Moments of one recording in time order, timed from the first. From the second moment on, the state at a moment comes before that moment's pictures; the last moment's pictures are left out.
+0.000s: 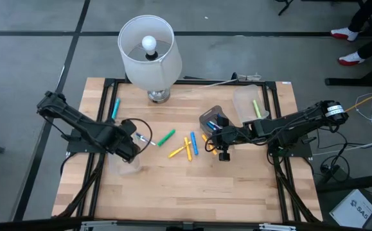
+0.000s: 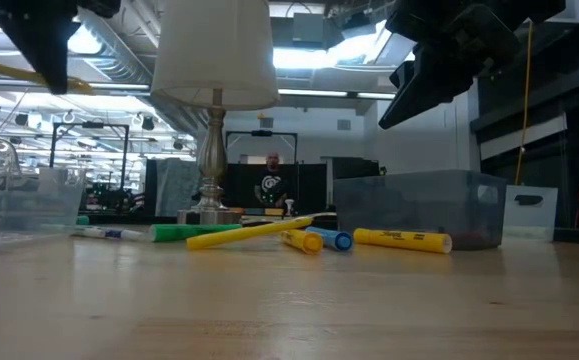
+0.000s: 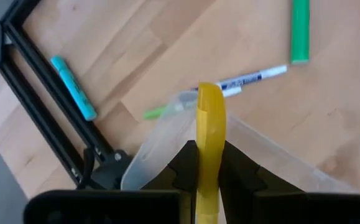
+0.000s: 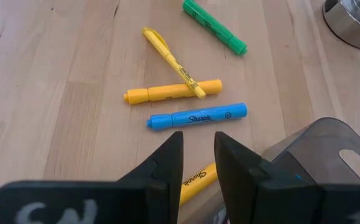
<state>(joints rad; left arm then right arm) -0.46 1.28 1.12 -1.51 -0.42 -1.31 0.18 1.29 0.83 -0.29 0.22 0.02</state>
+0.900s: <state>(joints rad) -0.46 1.38 1.12 -1.48 -0.39 -0.21 0.18 1.29 0.83 -0.29 0.22 0.02</state>
